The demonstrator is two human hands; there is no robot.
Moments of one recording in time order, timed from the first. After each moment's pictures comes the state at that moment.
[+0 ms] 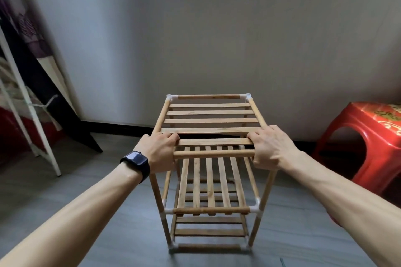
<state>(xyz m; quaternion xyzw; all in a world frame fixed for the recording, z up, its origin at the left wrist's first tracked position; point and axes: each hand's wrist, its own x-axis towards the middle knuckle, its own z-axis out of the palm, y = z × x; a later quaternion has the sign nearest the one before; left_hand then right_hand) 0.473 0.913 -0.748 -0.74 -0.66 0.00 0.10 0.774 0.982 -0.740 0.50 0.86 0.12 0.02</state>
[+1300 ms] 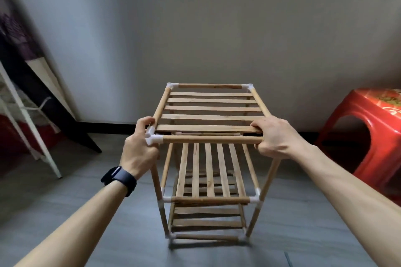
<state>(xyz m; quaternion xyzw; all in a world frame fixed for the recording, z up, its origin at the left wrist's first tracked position) 0.460 0.912 -0.779 -0.58 -0.66 -0.47 -0.07 0.801 0.998 -0.743 0.52 0.84 -0.07 -0.13</state>
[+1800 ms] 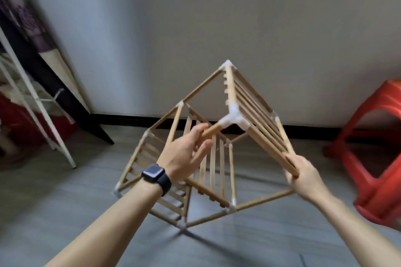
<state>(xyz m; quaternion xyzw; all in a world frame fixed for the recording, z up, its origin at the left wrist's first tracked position) 0.507 0.925 -0.802 -0.75 -0.58 -0.31 -0.03 0.839 1.004 -0.912 0.64 0.70 -0.19 -0.27</state>
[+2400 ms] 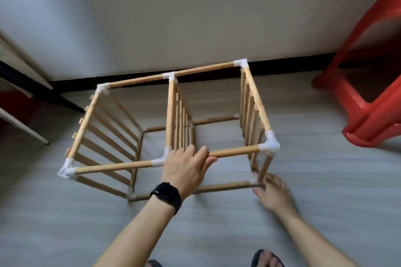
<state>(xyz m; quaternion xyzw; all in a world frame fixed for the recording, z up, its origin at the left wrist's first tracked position) 0.572 0.912 -0.970 -0.78 -0.60 -0.10 0.14 0.839 0.924 -1.157 0.72 0.63 -0.30 -0.02</state>
